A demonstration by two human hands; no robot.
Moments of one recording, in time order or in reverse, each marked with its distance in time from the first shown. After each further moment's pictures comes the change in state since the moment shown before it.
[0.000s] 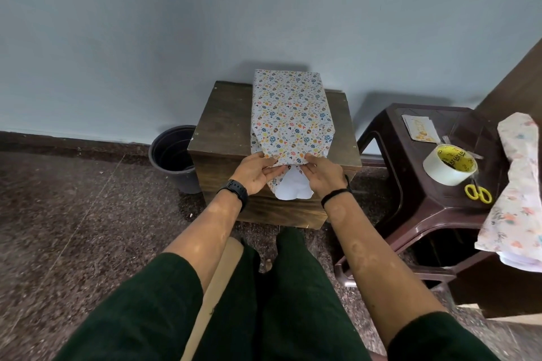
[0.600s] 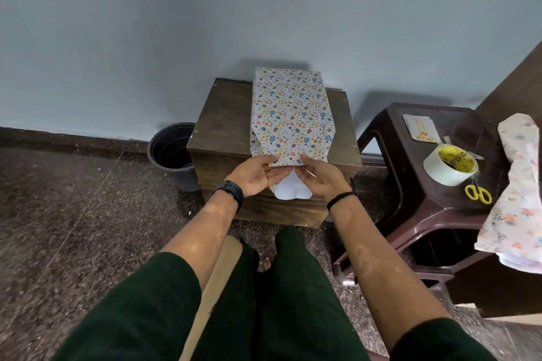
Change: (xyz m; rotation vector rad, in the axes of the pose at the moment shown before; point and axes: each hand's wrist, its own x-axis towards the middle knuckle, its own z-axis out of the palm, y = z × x) left_hand -0.005 0.002 -0.006 -0.012 -0.101 -0.150; right_hand -0.006 -0.001 -0.007 -0.098 -0.092 0.137
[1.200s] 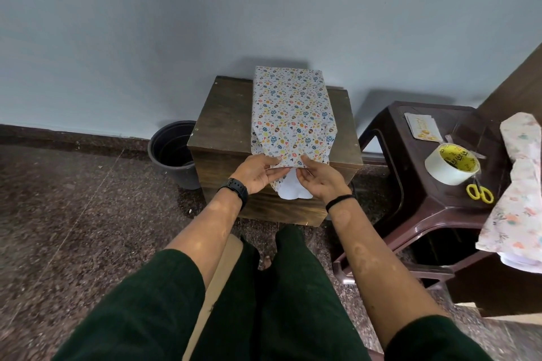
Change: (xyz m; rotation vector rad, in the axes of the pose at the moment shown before) left_hand 0.005 -0.003 0.003 0.059 0.072 0.073; right_hand 0.003 0.004 -0.004 0.102 -0.001 0.080
